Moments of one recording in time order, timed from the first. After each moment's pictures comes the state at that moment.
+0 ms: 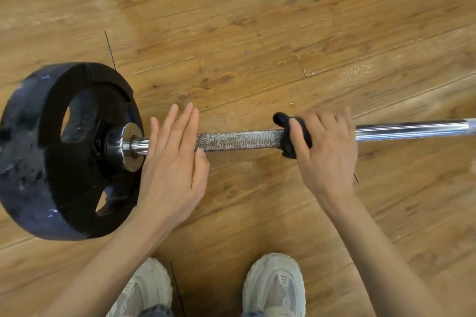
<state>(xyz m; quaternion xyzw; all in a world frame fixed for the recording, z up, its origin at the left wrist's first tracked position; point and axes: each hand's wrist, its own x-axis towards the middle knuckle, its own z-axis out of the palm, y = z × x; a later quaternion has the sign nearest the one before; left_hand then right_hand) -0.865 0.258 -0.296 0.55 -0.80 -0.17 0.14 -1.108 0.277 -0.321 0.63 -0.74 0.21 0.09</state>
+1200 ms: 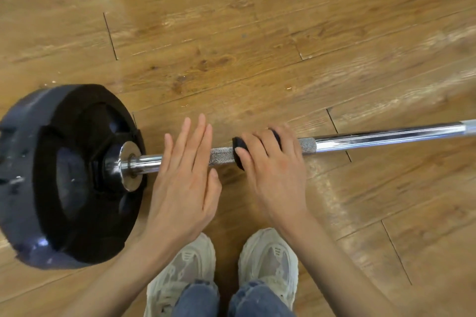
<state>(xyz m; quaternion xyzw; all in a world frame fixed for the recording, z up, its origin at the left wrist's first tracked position) -0.870 0.321 -0.293 0.52 -0.82 -0.18 0.12 -1.034 0.335 -0.314 0.70 -0.69 0.17 0.05</state>
